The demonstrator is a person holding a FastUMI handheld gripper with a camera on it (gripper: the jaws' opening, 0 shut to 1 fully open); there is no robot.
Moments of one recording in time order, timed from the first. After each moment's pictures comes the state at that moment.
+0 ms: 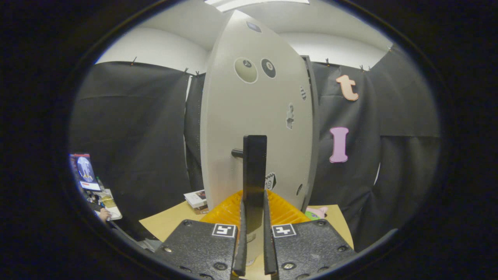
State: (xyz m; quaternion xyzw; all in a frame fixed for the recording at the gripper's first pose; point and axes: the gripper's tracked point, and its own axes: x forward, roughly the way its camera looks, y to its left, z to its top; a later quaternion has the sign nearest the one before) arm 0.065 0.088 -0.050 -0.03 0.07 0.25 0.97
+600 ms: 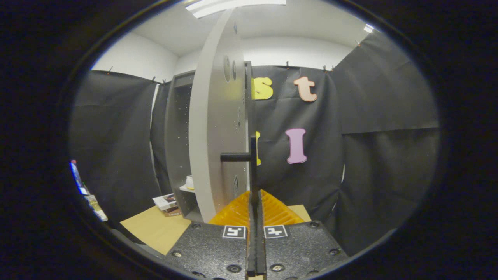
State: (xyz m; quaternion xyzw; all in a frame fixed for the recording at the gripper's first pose) arm 0.092 -0.018 -0.044 0.02 0.04 0.19 0.98
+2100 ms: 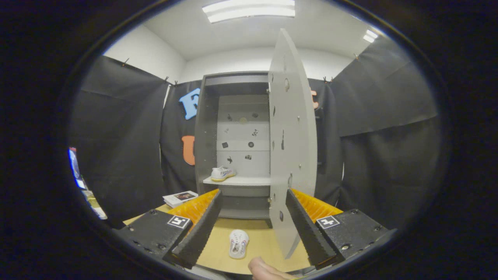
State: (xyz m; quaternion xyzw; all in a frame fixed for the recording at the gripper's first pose) arm -0.026 0.084 -0.130 0.01 0.02 0.15 0.99
